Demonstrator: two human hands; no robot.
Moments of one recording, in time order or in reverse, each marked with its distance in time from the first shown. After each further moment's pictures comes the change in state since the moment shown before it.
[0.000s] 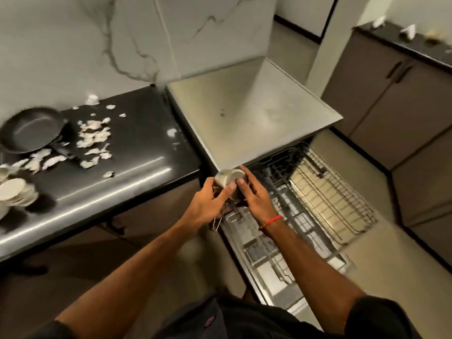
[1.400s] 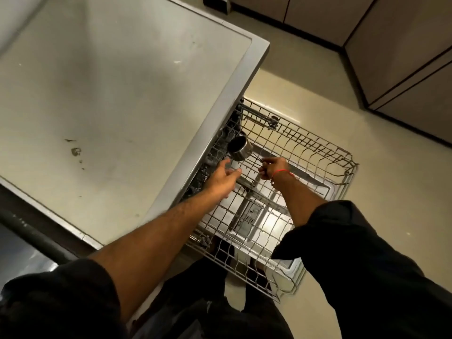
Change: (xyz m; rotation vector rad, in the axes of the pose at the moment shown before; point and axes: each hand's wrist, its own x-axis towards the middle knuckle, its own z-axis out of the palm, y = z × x) left_hand 0.323 0.000 0.246 0.467 -0.493 -0.407; right_hand 0.222 0.186 -0.313 -0.037 0.782 0.863
